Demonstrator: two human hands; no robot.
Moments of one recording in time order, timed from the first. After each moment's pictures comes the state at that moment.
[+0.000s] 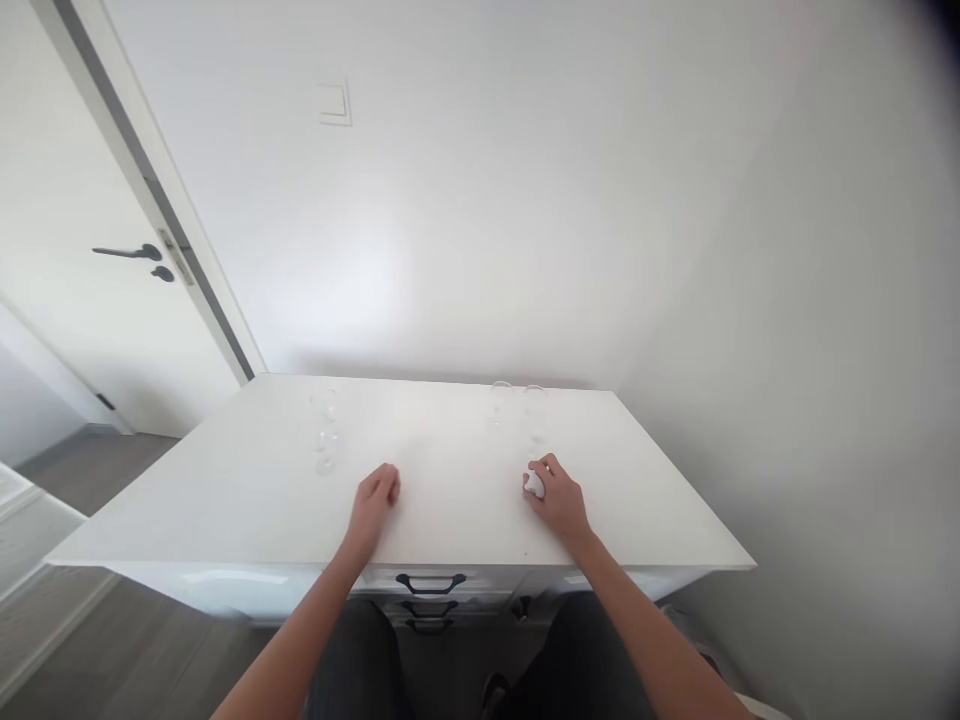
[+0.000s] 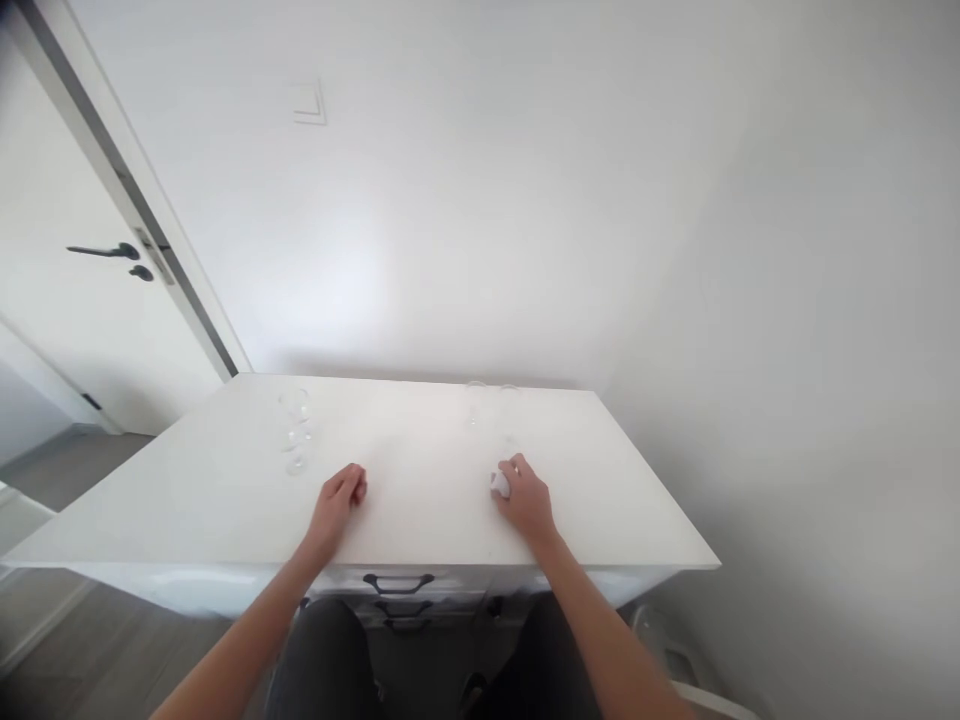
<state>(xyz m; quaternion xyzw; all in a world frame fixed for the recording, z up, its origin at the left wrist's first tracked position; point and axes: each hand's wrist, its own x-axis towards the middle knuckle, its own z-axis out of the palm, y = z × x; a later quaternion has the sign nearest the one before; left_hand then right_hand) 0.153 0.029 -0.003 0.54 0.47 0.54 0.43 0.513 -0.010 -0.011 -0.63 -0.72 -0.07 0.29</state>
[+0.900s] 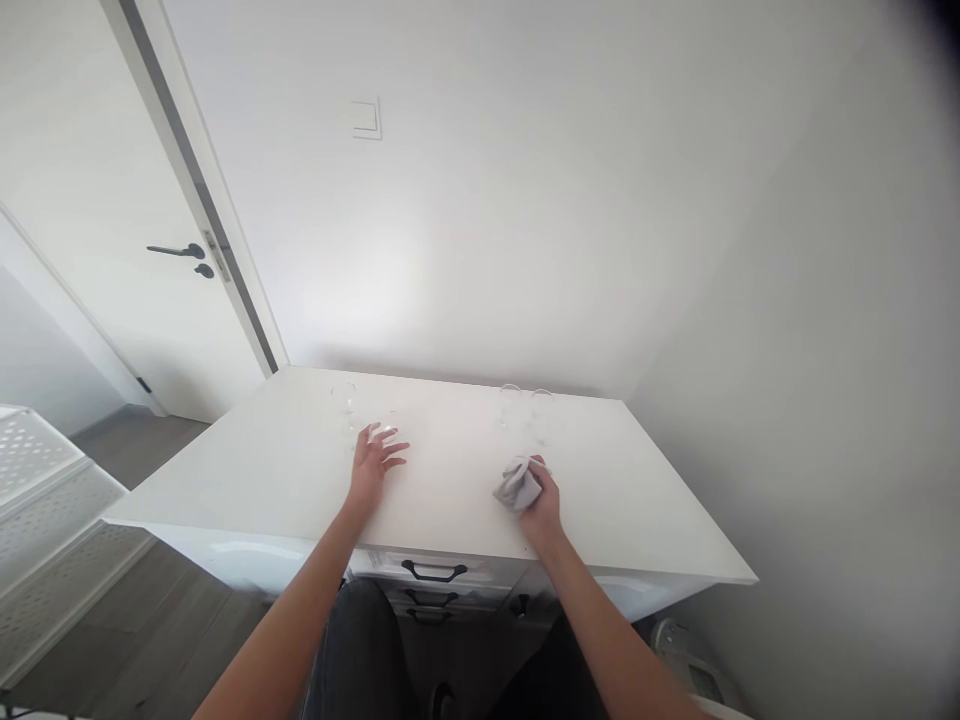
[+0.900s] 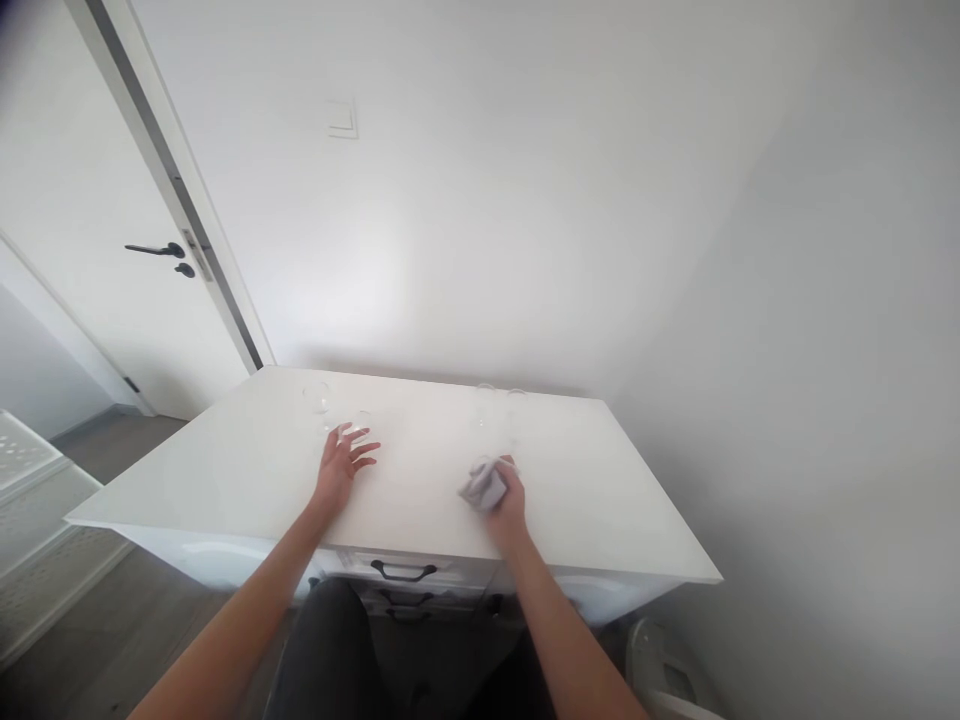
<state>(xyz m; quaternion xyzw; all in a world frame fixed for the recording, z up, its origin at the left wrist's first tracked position) 0.127 0.060 0.008 0.41 0.37 0.65 0.53 0.442 -0.001 0.002 -0.41 -0.33 0.48 0.70</state>
